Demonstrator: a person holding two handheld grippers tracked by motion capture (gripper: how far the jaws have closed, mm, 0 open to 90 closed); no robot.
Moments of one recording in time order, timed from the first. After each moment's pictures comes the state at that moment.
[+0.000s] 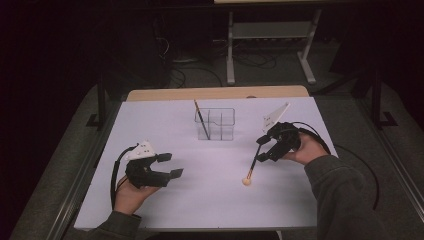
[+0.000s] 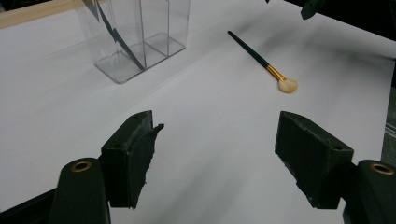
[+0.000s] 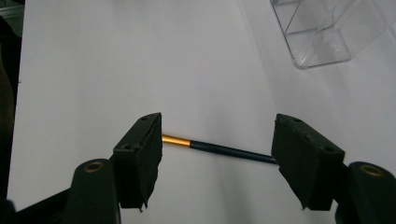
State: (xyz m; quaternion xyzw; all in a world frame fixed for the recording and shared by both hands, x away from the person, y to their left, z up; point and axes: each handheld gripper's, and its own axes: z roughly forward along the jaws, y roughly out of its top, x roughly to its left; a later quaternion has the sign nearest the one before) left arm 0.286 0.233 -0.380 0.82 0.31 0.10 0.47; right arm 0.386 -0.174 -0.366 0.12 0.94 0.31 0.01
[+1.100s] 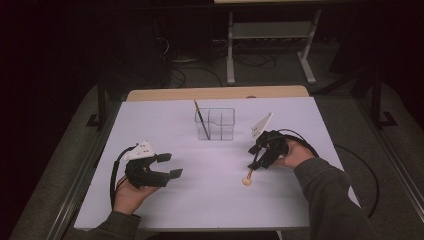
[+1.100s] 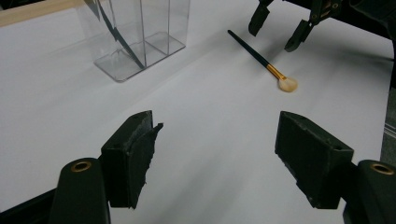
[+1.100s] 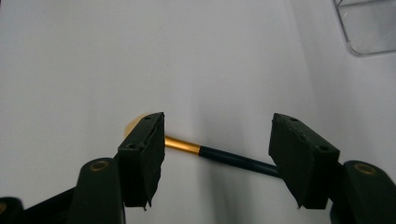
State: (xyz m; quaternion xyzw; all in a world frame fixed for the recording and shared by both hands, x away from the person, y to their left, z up) left arm 0.287 0.235 -0.381 0.82 0.31 0.10 0.47; right arm 0.391 -0.148 -0.404 0.09 0.96 0.28 -0.02
